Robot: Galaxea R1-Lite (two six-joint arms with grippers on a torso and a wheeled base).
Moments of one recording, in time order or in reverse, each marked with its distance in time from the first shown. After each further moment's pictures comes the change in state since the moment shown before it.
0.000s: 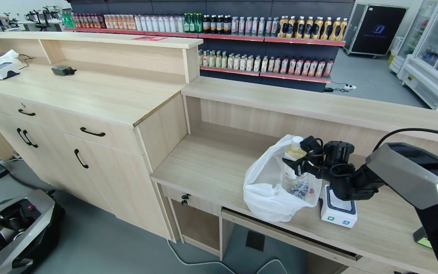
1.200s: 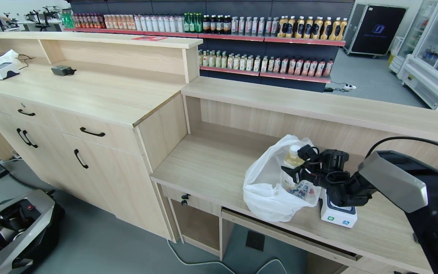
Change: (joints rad) left arm 0.000 0.000 0.000 0.000 0.000 0.000; right arm 0.000 0.083 -0.032 -0.001 -0.002 0.003
